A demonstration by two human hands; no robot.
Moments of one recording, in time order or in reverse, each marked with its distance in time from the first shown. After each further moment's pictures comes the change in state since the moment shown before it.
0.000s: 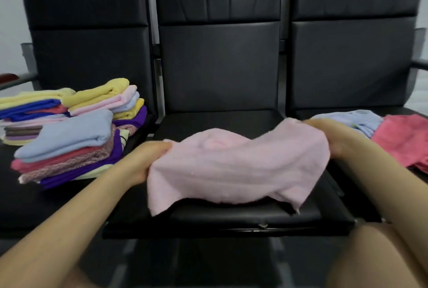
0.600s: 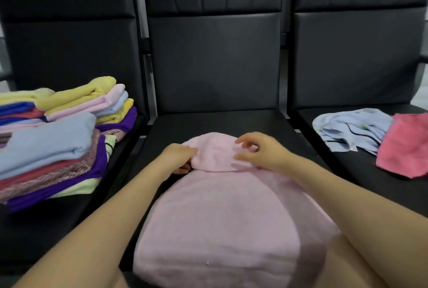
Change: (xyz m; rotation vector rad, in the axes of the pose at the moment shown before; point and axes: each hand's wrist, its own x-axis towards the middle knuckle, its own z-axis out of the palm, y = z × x) left_hand 0.077 0.003 0.063 0.414 0.042 -0.040; right_hand 0.052 0.022 0.098 -0.541 -0.159 -0.537
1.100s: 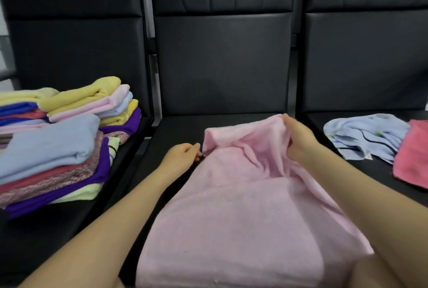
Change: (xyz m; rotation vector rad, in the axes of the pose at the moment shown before) left_hand 0.021 -0.012 -0.003 0.063 0.059 0.234; right_hand 0.044 0.019 -0.024 1.238 0.508 0.500
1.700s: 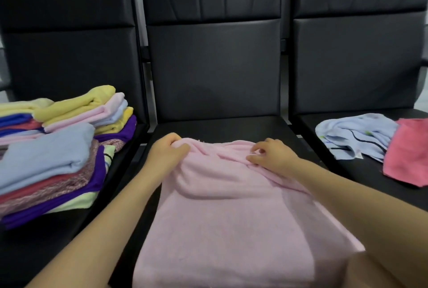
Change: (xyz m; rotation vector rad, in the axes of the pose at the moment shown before) left_hand -0.023 0.025 -0.023 0.025 0.155 0.118; right_hand -0.005 0.022 -0.011 -1.658 -0.292 -0.401
